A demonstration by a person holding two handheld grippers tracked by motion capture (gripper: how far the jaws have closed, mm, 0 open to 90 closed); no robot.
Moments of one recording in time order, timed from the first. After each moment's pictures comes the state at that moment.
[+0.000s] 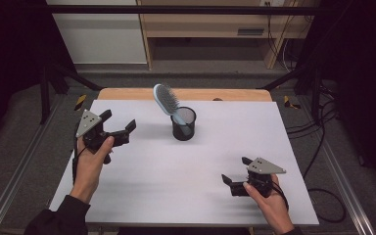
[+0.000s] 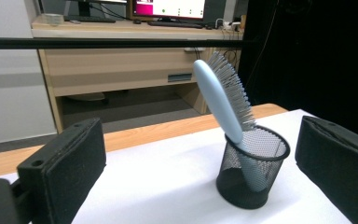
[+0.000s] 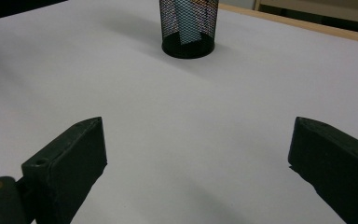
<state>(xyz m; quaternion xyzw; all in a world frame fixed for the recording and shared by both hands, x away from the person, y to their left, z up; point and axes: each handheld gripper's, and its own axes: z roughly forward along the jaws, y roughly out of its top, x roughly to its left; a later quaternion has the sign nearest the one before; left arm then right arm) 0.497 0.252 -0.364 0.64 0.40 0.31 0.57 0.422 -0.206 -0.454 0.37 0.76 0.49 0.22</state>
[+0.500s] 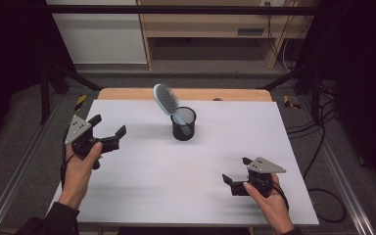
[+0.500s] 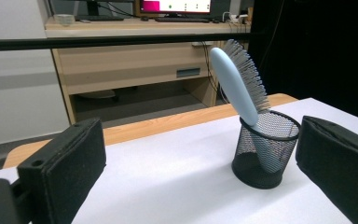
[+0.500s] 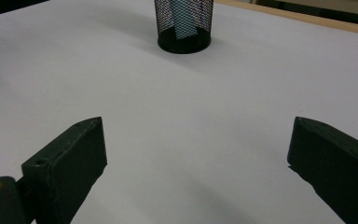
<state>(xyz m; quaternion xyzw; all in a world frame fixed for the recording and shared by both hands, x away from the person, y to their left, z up) 0.482 0.277 -0.369 0.65 0.40 0.33 0.56 0.423 -0.207 -0.455 0.38 0.76 0.48 0.22</state>
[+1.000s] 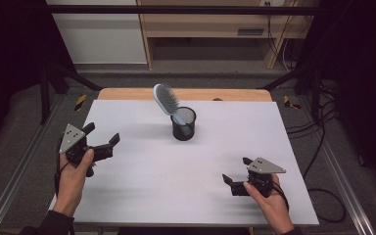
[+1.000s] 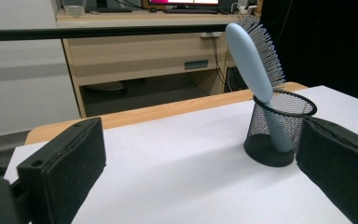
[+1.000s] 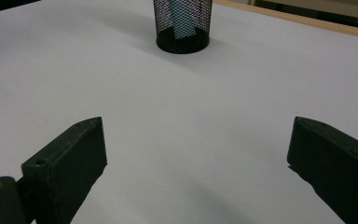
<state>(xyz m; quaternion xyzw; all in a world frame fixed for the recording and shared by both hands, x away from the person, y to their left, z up) 0.470 0.295 -0.389 0.65 0.41 0.33 0.55 0.423 -0.207 -0.455 0.38 0.76 0.48 0.22</state>
